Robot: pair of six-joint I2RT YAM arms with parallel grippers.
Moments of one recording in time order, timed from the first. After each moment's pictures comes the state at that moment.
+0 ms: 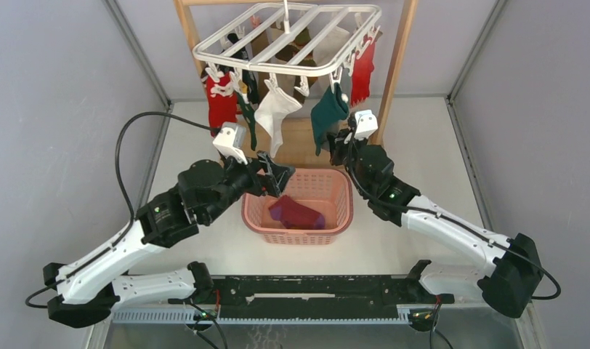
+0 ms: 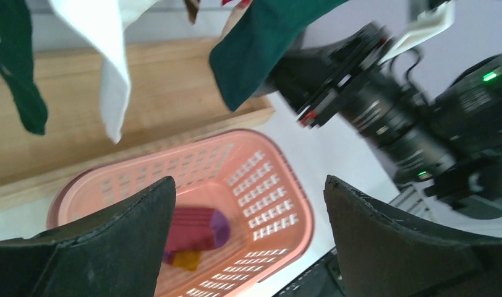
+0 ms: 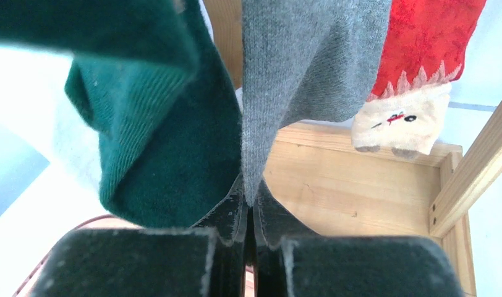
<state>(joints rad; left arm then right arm) -1.05 0.90 1.19 -0.49 -0.42 -0.51 0.78 1.18 0.92 0.21 0.42 0.19</state>
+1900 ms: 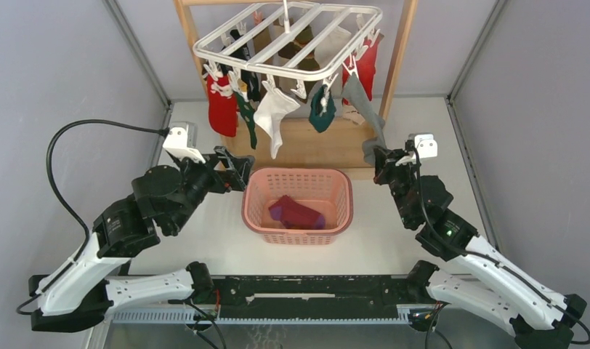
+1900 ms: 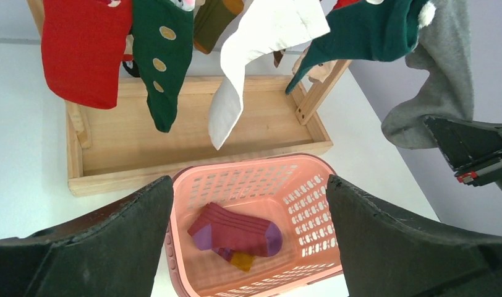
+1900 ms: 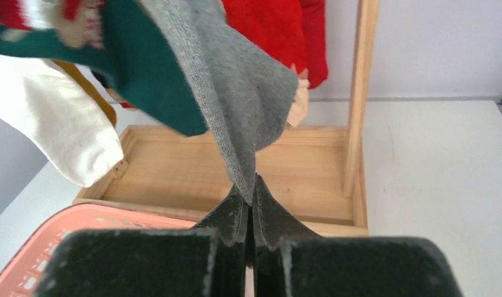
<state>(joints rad) -1.08 0.82 1.36 -0.73 -0.69 -0.46 0.83 0.71 0.80 -0.05 0.63 0.14</state>
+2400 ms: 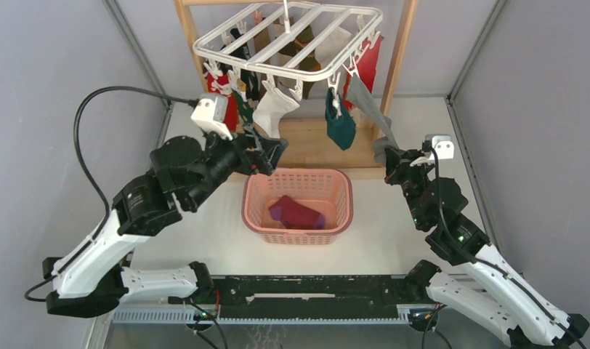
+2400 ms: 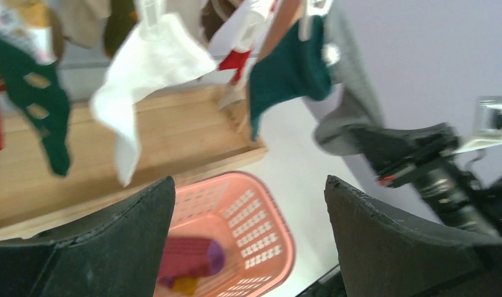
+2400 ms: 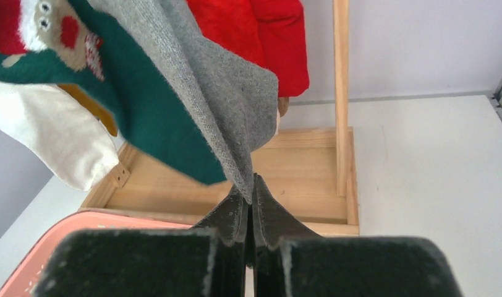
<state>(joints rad) -1.07 1.00 1.55 -0.67 -0.52 -0.46 0.71 0.62 0.80 -0.13 0.54 0.19</state>
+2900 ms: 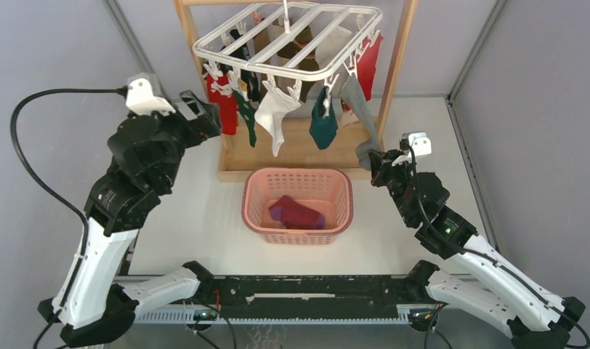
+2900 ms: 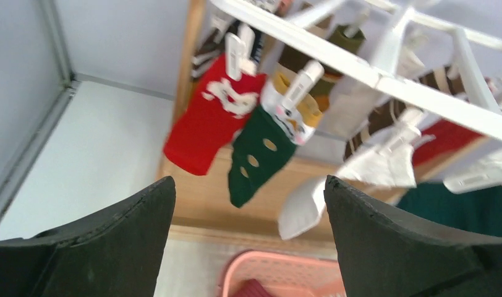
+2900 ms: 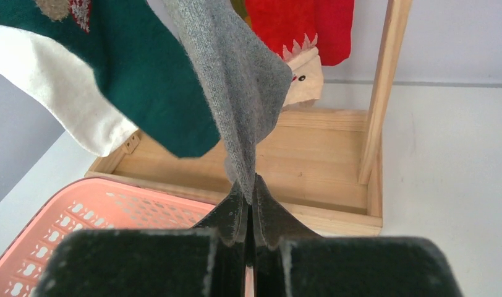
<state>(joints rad) -0.68 1.02 1.62 -0.69 -0.59 -0.39 0.78 0.71 0.80 -0.12 0.50 0.19</state>
